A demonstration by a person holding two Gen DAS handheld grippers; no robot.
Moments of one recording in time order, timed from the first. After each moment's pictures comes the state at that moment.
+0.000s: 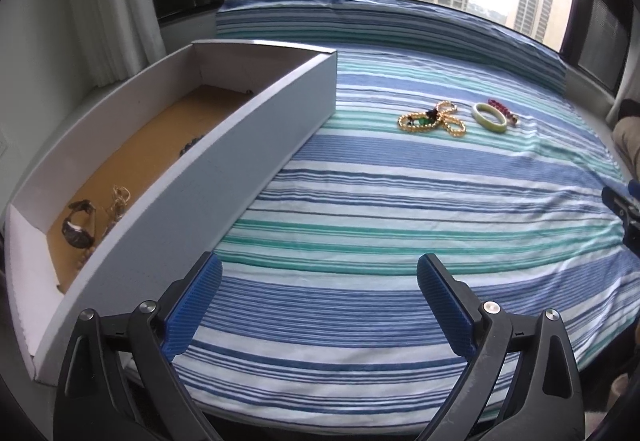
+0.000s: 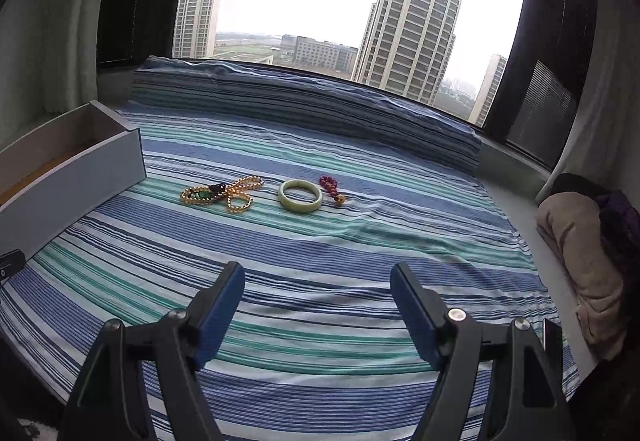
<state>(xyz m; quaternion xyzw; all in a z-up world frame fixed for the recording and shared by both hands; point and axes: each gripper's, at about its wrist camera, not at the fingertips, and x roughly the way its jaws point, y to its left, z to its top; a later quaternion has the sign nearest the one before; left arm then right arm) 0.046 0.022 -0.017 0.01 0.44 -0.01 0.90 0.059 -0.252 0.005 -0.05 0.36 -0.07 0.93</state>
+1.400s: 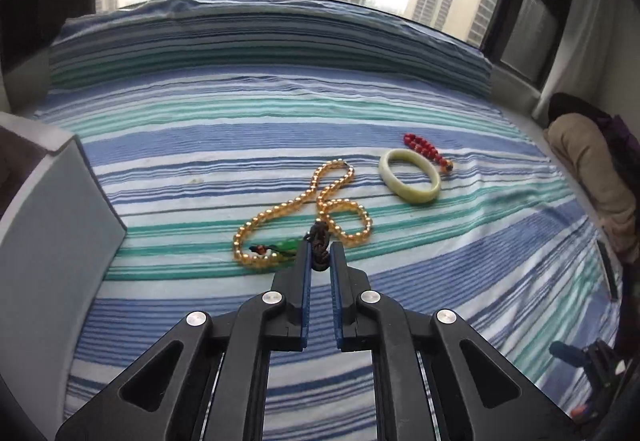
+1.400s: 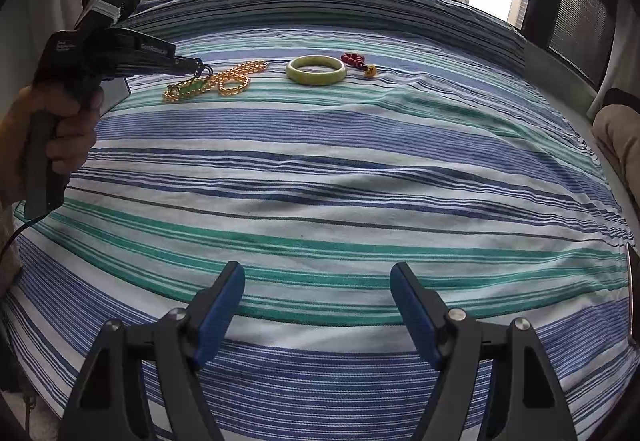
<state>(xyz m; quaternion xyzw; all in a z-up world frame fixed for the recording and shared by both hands) 0.211 -0.078 -0.046 -0.02 0.41 -0.23 0.88 0.081 -0.276 -0.106 0.02 0.45 -0.02 0.89</state>
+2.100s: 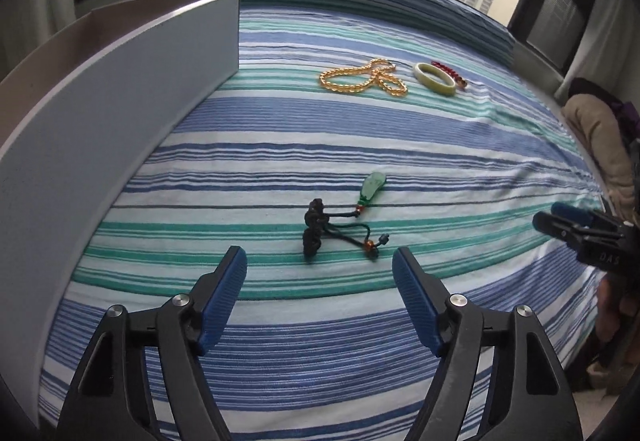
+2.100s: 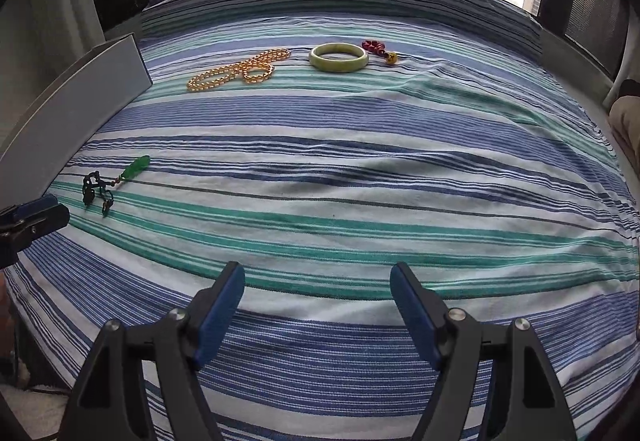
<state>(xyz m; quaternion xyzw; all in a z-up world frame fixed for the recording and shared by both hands) 0.090 -0.009 -0.074 -0.02 0.47 -0.14 0.87 0.086 -0.281 -0.096 0.06 0.48 0.03 0.87</state>
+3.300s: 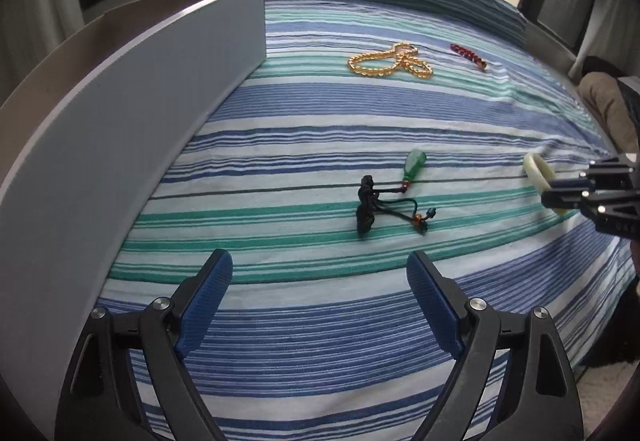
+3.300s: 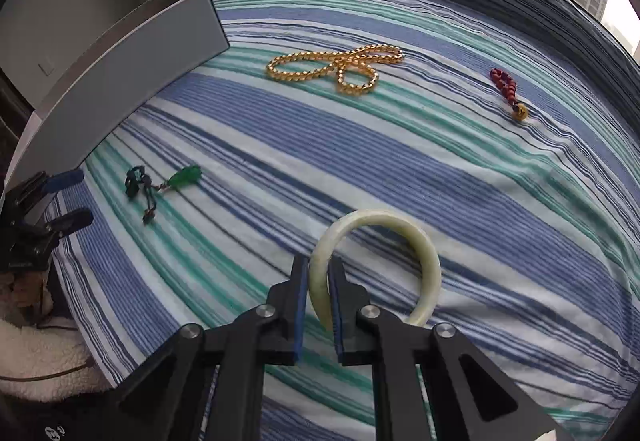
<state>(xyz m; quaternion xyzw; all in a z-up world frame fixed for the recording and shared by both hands) 0.085 0.007 -0.082 0.03 0.48 -0.13 0.87 0.128 -0.239 -0.088 -0.06 0.54 0.22 0.81</state>
